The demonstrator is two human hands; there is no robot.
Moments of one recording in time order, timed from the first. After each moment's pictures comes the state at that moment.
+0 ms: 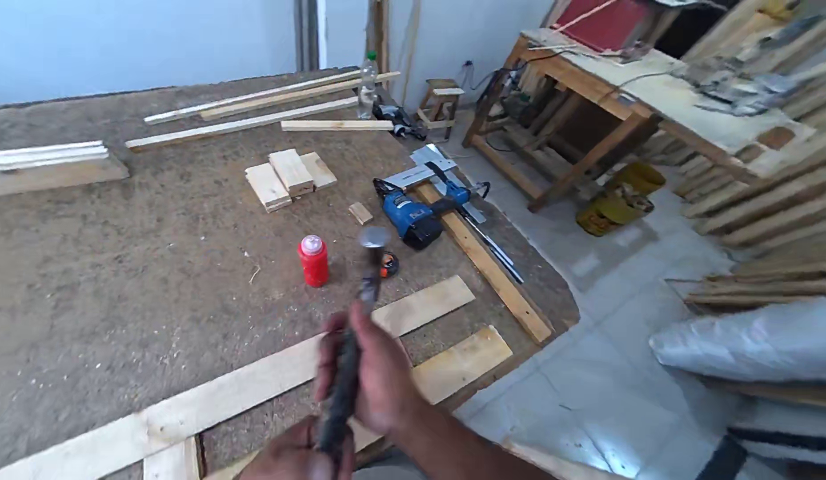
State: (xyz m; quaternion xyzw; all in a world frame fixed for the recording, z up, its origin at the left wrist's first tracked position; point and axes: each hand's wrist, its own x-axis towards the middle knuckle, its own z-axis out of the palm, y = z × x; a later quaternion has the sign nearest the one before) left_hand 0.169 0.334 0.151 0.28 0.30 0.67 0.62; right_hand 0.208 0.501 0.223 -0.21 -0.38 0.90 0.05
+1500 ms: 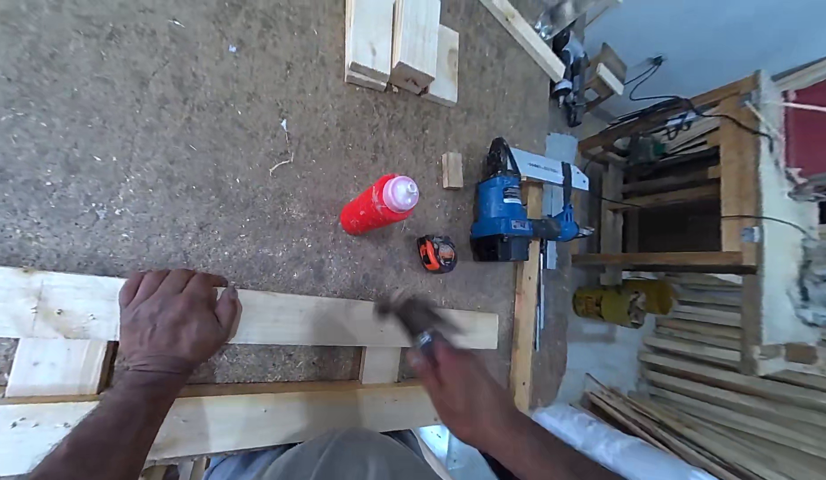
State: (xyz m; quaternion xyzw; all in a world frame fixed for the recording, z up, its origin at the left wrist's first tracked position) left_hand 0.087 0.302 -0.024 0.12 0.98 0.13 -0.03; right_hand 0.171 0.638 0.156 -0.17 -0.88 0.20 -0.38
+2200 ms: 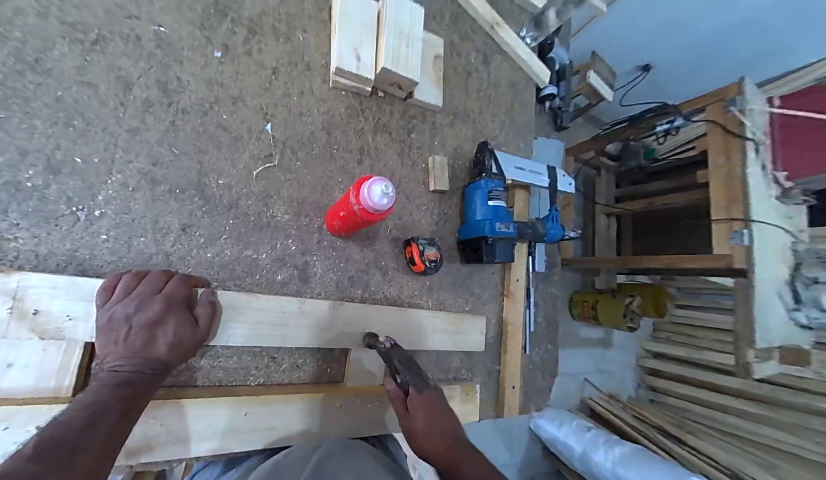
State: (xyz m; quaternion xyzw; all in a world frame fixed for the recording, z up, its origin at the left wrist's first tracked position) left_hand 0.089 0.301 -0.026 0.13 0.98 0.13 -0.04; right_hand 0.240 0.646 0.095 -0.20 -0.89 0.21 -0.34
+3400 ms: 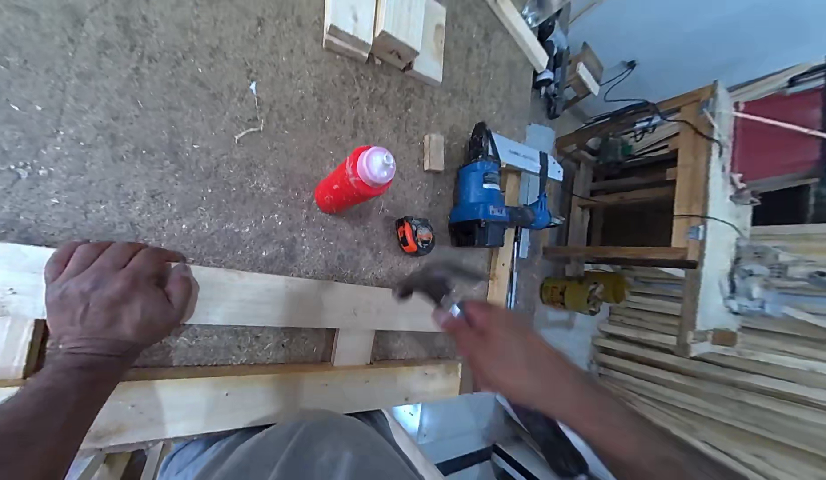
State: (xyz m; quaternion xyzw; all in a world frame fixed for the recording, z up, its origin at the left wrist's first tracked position) left_hand 0.087 0.299 -0.028 0.13 0.98 0.14 -0.02; right_hand 0.138 0.682 0.202 -0.26 -0.85 0.16 -0.43
